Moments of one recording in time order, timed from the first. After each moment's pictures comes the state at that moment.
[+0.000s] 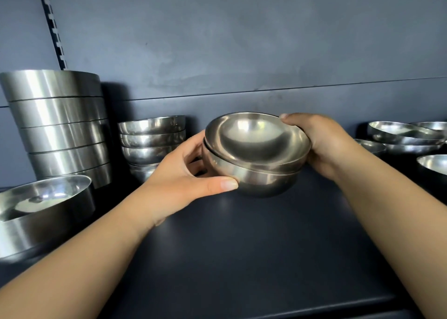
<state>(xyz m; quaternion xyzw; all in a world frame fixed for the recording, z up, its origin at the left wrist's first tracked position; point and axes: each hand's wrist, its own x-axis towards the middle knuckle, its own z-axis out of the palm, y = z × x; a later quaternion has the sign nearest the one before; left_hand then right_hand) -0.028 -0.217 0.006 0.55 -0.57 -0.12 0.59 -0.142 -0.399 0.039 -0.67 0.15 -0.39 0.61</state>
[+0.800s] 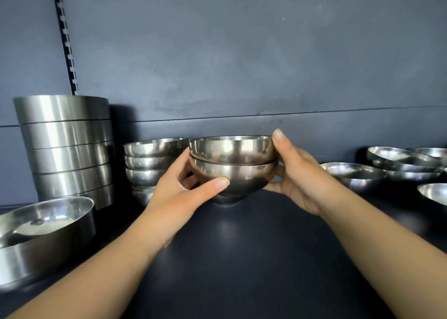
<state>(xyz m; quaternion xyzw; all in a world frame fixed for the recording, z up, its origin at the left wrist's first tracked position) -0.014 -0.229 0.000 0.53 -0.50 -0.04 0.68 -0.131 -0.388 0.023 -0.69 0.00 -0.32 0.65</state>
